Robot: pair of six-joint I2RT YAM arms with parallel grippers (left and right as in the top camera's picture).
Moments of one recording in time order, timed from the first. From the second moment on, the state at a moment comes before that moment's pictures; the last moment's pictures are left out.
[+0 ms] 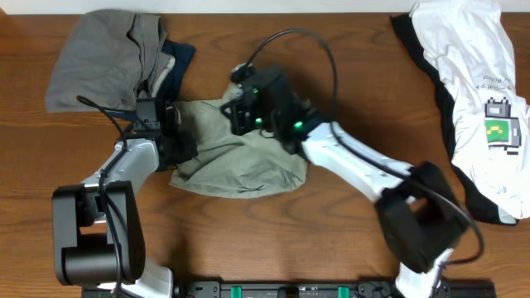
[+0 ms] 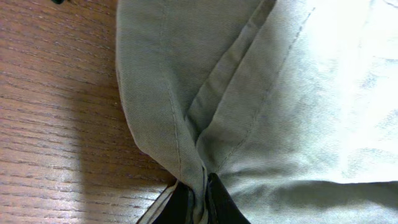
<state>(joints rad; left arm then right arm) 0.06 1.72 0.87 -0.38 0.20 -0.25 0.71 1.95 1.36 0.01 -0.32 0.44</state>
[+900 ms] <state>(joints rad) 0.06 1.72 0.87 -0.38 0.19 -0.25 0.78 1.85 1.45 -0.15 -0.19 0.41</state>
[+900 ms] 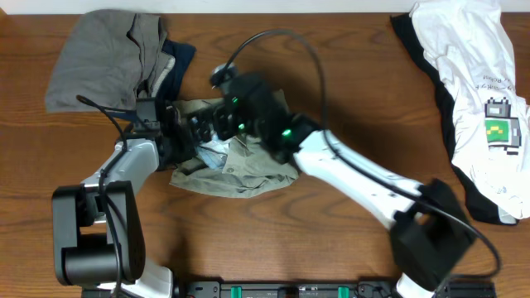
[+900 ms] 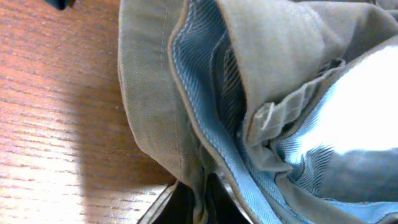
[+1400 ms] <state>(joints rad) 0.21 1.35 0.95 -0.53 0.18 -0.29 0.70 1.85 1.47 -0.42 -0.21 0.32</state>
